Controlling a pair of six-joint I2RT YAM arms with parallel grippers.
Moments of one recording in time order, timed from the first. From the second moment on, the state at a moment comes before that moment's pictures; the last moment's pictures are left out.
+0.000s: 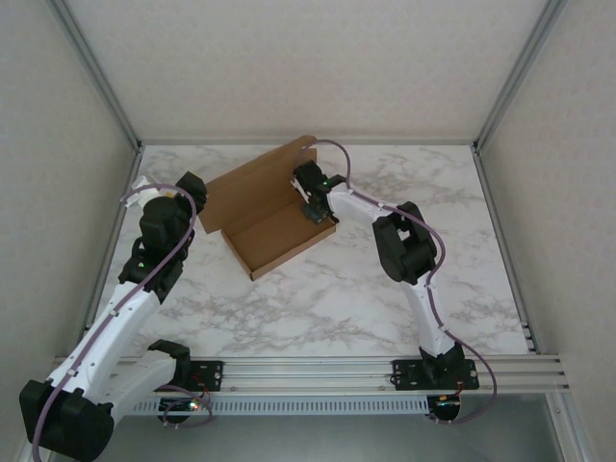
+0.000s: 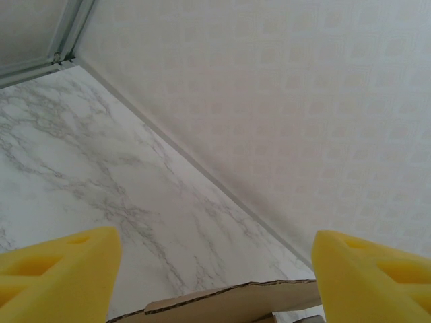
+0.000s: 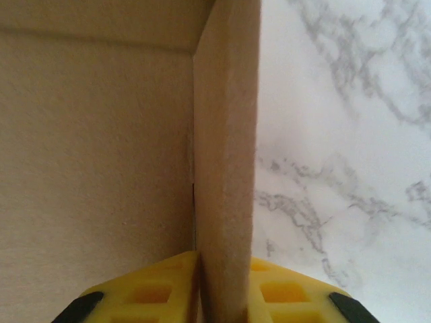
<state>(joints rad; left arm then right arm) -0.23 0.92 0.76 -0.03 -0.43 -0.79 0.64 2.30 1.82 -0.67 0.25 -0.13</state>
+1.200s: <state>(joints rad) -0.24 0.95 0.74 -0.04 -0.34 -0.81 0.61 2.07 1.43 -0.71 0.44 0.24</state>
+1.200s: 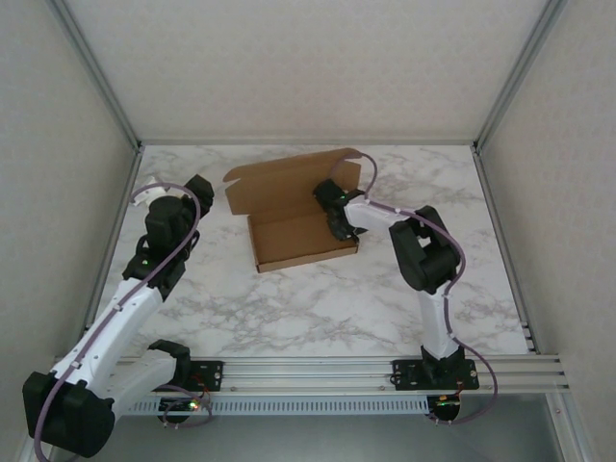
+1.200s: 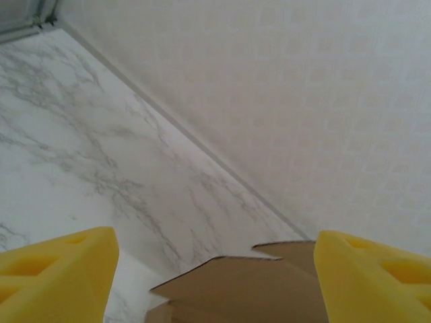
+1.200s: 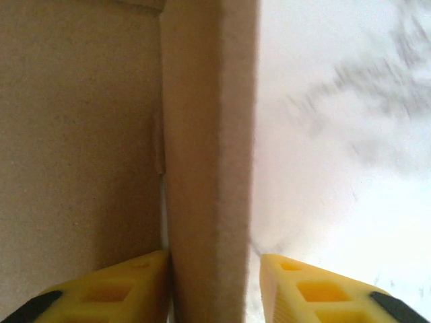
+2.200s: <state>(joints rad) -0.29 1.65 0.86 -0.12 0.15 -0.58 0.58 1.37 0.80 -0.33 0.08 0.46</state>
